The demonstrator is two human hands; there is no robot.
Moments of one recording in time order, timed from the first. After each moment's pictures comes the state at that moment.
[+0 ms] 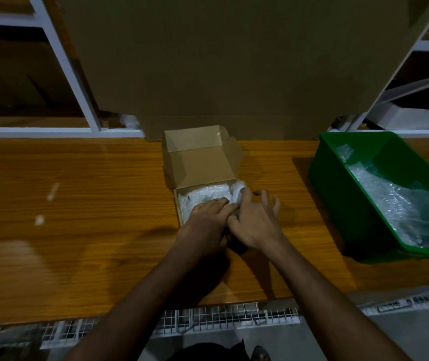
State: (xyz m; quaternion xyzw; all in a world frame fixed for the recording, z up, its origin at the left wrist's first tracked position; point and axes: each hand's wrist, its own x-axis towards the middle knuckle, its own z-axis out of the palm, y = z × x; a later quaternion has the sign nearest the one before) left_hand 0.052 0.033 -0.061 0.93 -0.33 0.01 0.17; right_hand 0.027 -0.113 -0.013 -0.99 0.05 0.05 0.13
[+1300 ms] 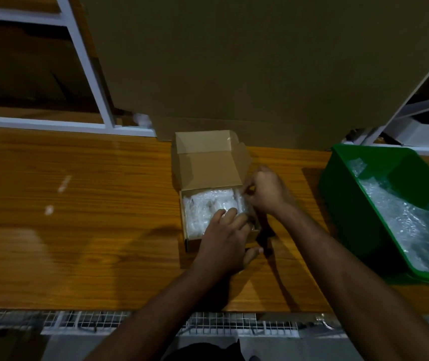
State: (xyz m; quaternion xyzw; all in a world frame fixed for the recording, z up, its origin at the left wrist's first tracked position) left_hand 0.031 -0.008 -0.070 0.93 -0.32 0.14 0.08; right_hand 0.112 -0.149 -0.001 -0.99 -0.05 -0.01 0.12
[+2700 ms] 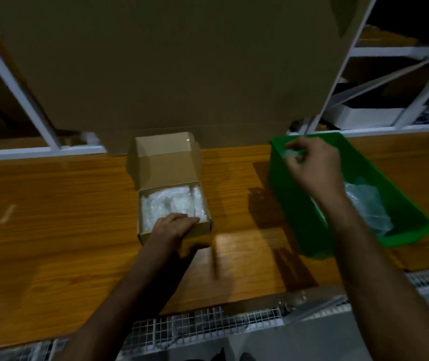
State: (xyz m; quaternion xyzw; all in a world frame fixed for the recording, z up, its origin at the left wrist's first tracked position) left_hand 0.040 0.007 -0.070 0.93 -0.31 0.06 0.21; right_hand 0.033 -0.310 0.085 -0.93 0.12 -0.25 0.25
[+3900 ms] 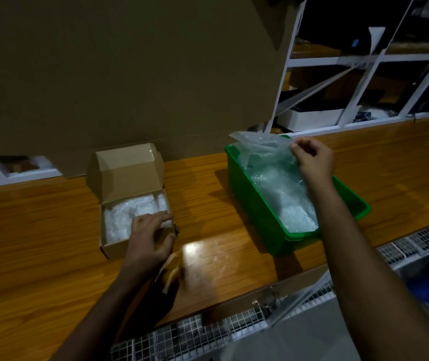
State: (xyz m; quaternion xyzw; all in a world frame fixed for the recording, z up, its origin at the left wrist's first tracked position) left_hand 0.032 -0.039 -0.045 0.88 -0.22 0.07 0.41; right_hand 0.013 -0.397 0.074 -0.74 0.21 -0.34 0.54
